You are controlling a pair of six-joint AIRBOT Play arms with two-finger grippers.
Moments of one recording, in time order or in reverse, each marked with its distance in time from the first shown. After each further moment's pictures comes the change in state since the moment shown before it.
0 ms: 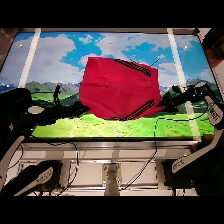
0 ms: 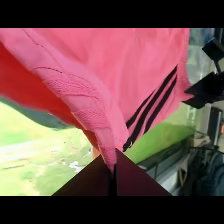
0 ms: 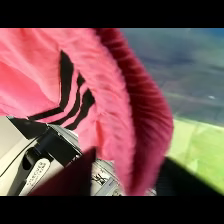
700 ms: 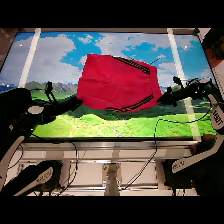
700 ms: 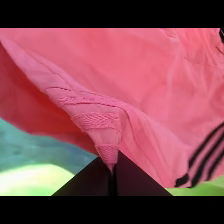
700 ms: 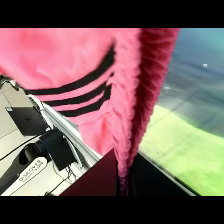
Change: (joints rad) left arm 0.000 0.004 0.000 0.005 0.301 0.096; right arm 0.011 0.129 -0.021 0.136 -0.023 -0.165
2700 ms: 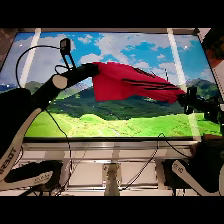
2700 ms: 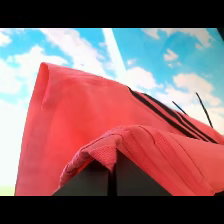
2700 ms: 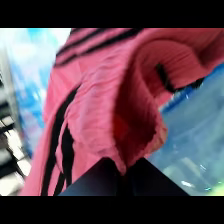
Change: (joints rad) left arm -0.313 -0.302 0.641 0.483 0.303 -0.286; right arm -0.129 0.701 -0.597 0.102 -0.788 0.621
